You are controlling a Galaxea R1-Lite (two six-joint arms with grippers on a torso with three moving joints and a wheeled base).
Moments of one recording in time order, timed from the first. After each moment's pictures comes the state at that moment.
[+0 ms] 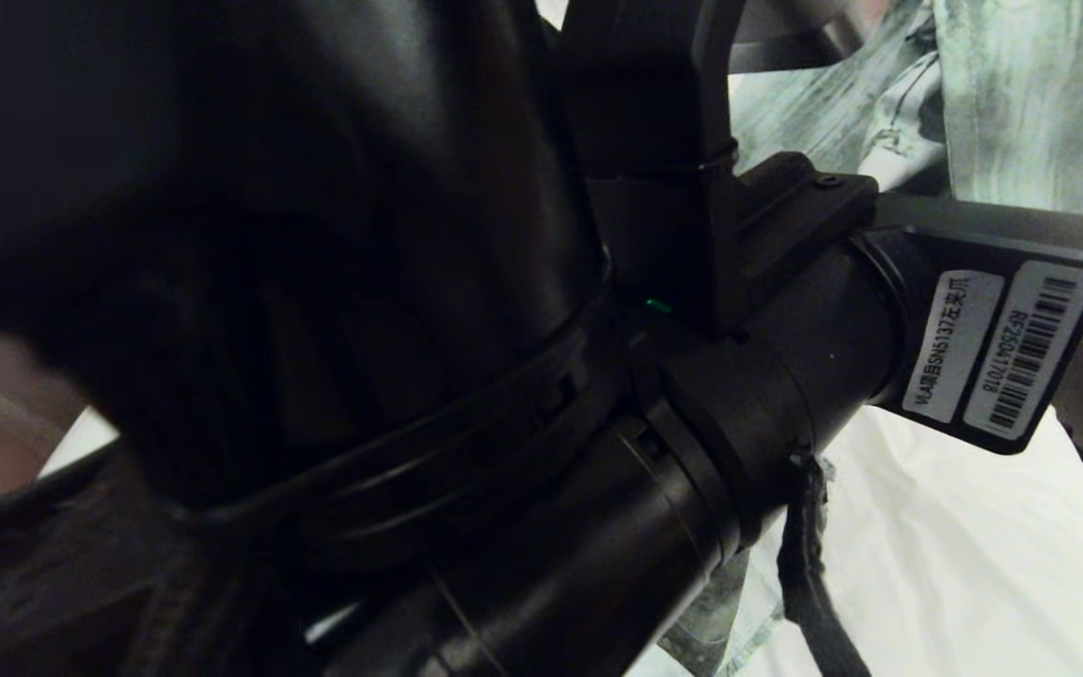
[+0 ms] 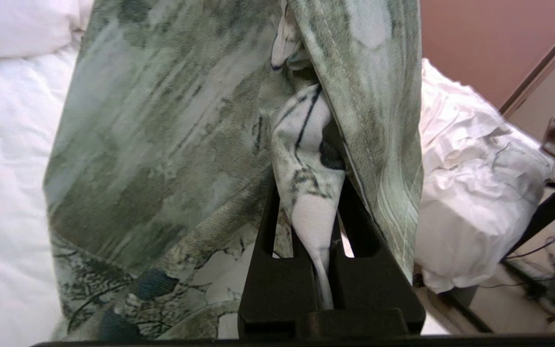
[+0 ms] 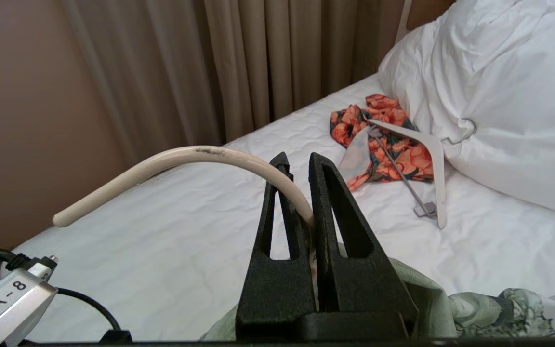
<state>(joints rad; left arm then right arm) -1.29 1.70 -1.20 -0.79 0.35 0.11 0.74 1.46 -1.97 0.17 0.09 -0.20</state>
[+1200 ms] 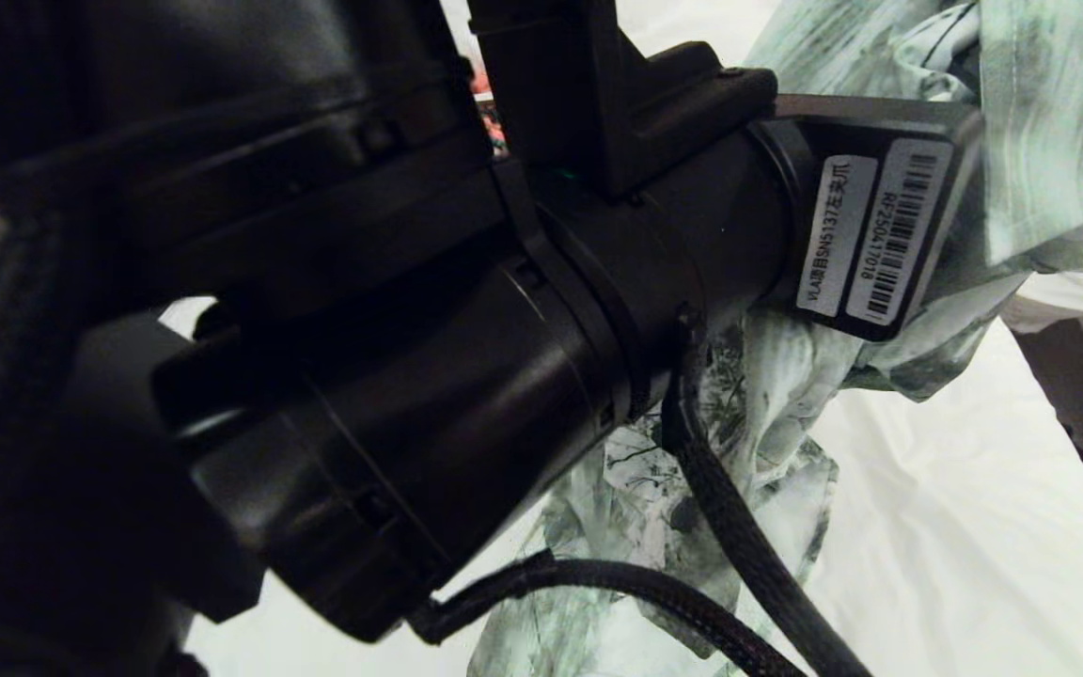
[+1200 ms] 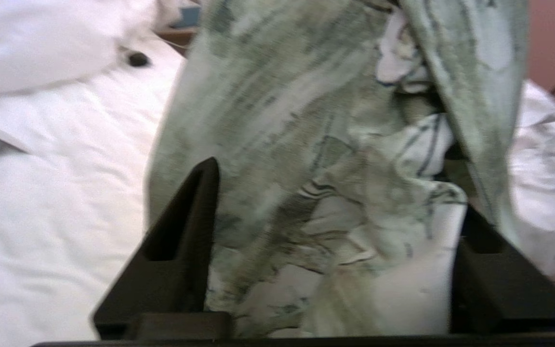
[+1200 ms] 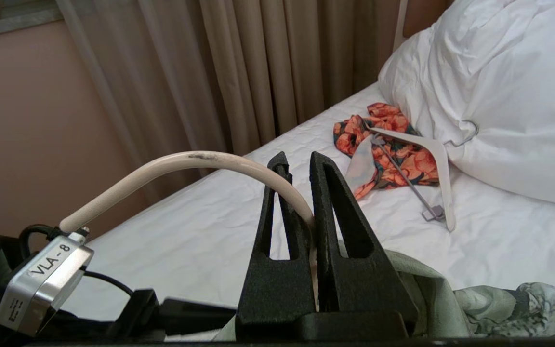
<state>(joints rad) -1.23 1.66 -1.26 -0.69 0.35 0.19 0.74 1.43 -1.97 0.16 0.09 -0.13</state>
